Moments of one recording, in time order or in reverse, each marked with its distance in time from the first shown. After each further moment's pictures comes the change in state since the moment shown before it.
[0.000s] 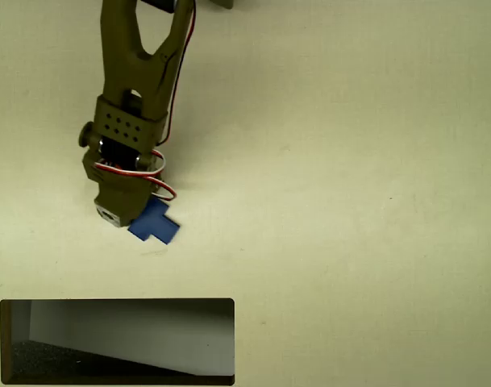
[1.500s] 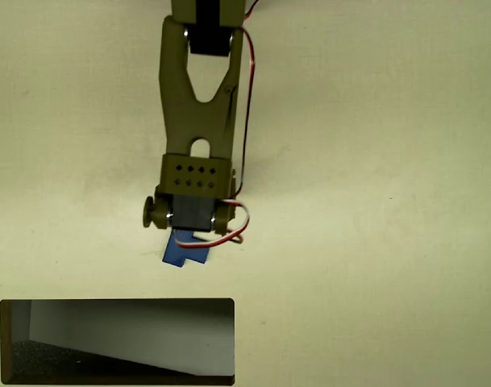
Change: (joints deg) arm -14.9 -16.7 -51.4 69.7 71.3
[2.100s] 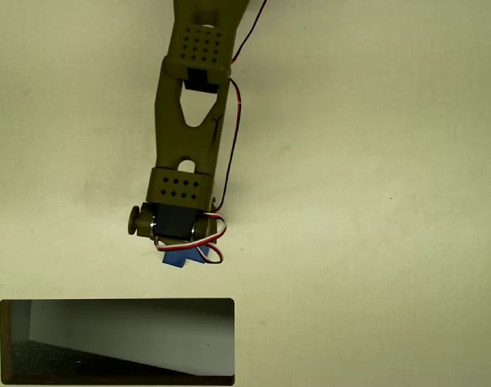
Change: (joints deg) arm 3.2 -21.2 -28.0 -4.9 -3.8
